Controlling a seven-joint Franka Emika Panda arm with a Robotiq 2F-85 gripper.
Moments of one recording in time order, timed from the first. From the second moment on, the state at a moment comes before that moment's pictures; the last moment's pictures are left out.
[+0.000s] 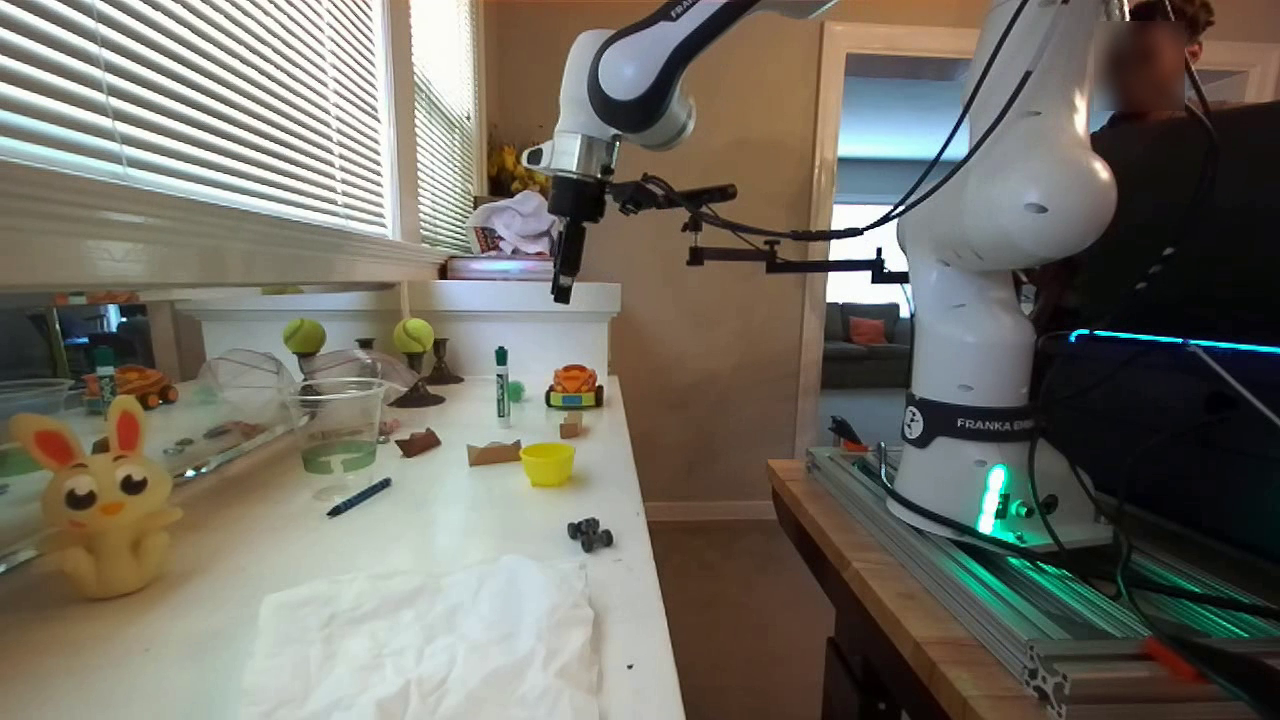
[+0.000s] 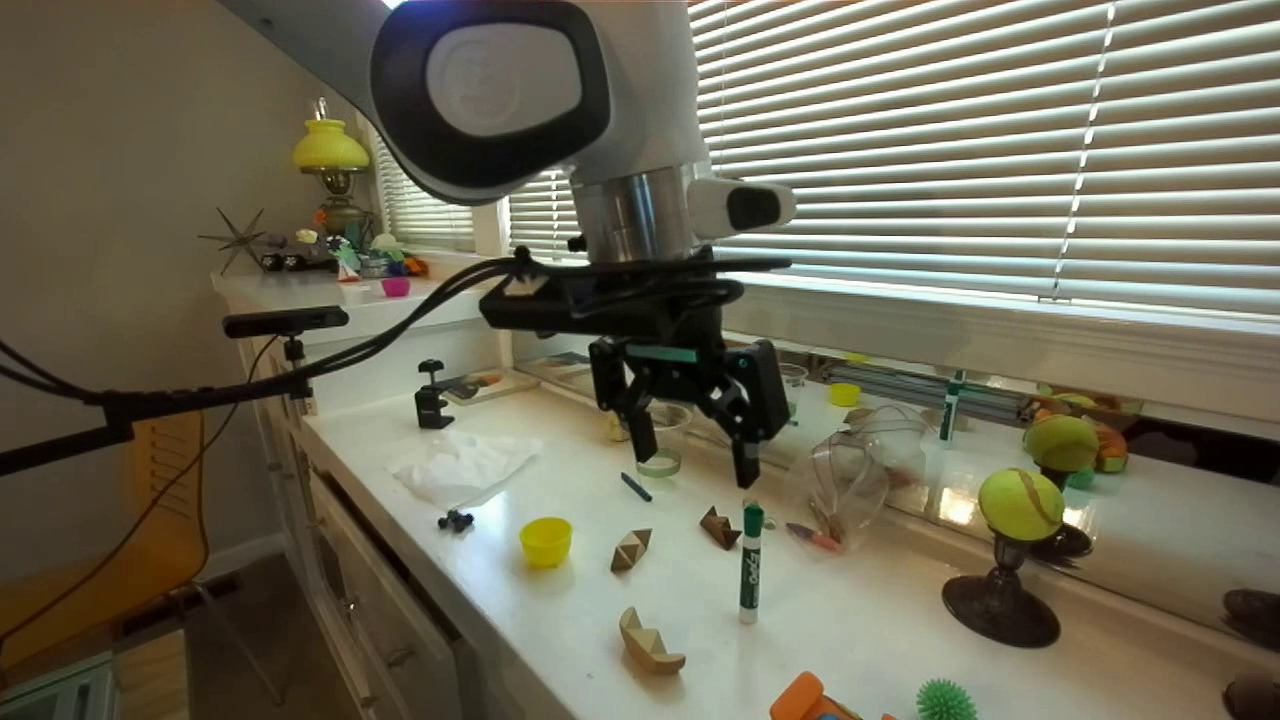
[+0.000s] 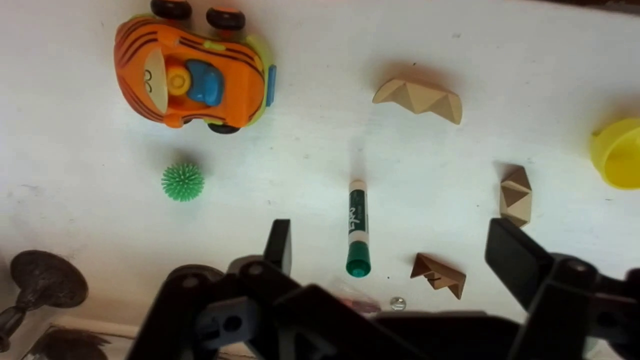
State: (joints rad) arm -0.09 -0.20 -0.32 -2.42 -0.09 2.44 -0.51
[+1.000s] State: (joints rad) arm -0.10 -0.02 -0.25 -2.27 -0.09 2.41 -0.44
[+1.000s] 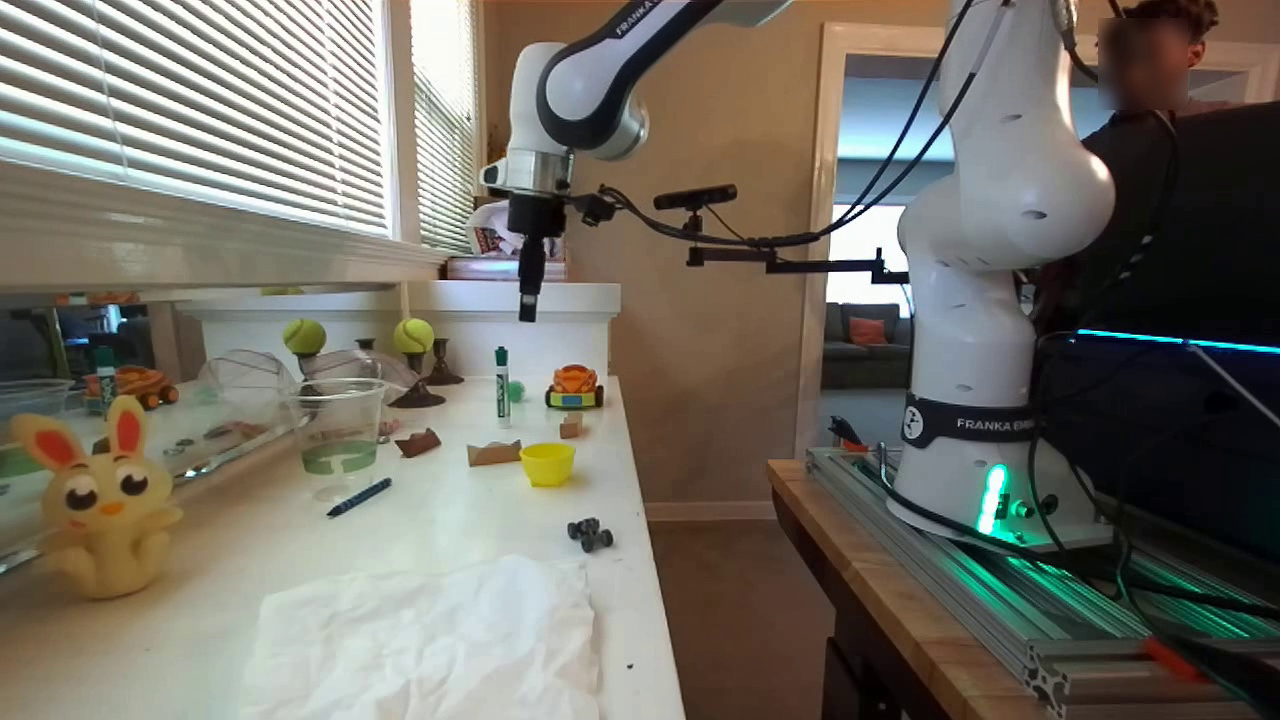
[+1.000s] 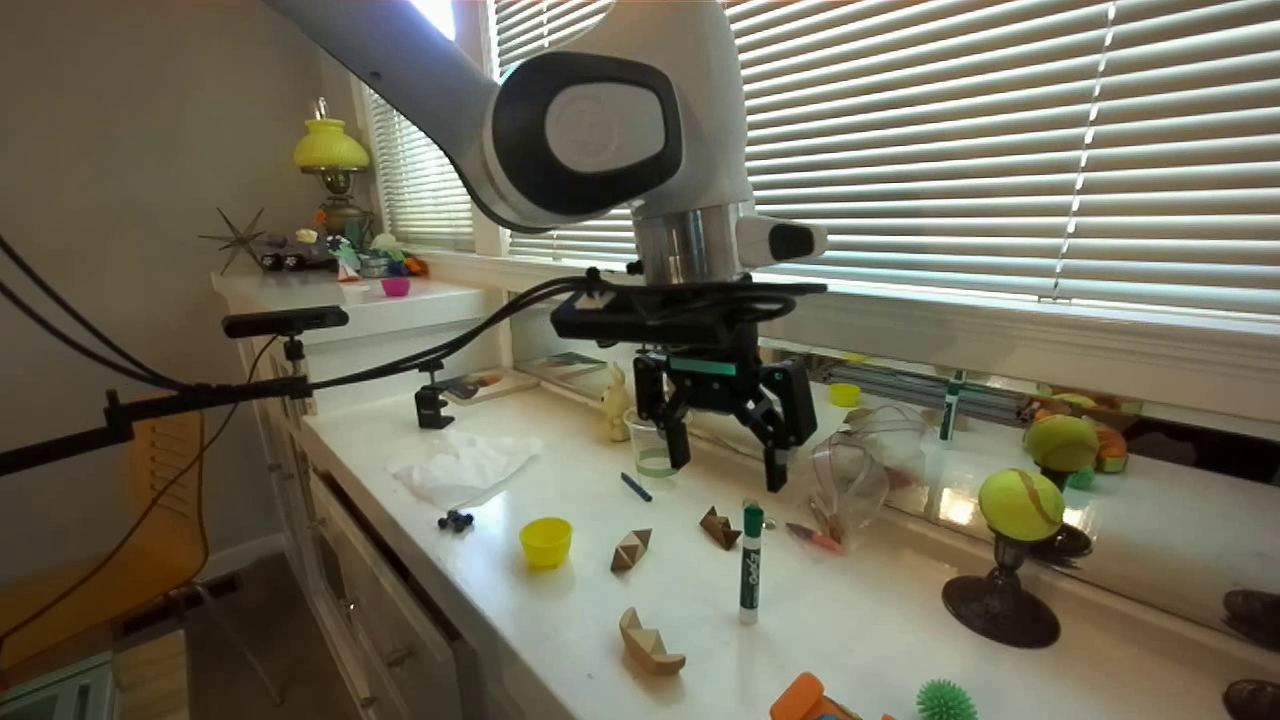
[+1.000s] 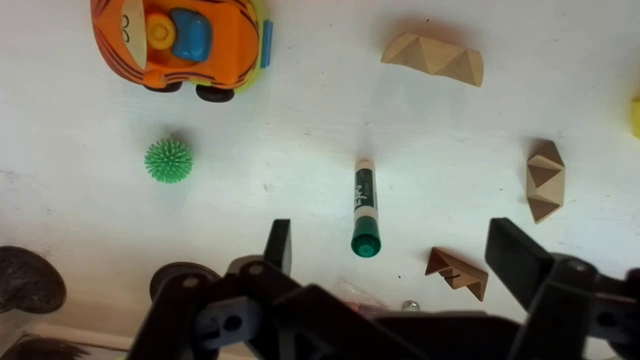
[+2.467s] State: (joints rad) arm -0.13 0.20 -0.19 -2.12 -0.09 2.39 -0.36
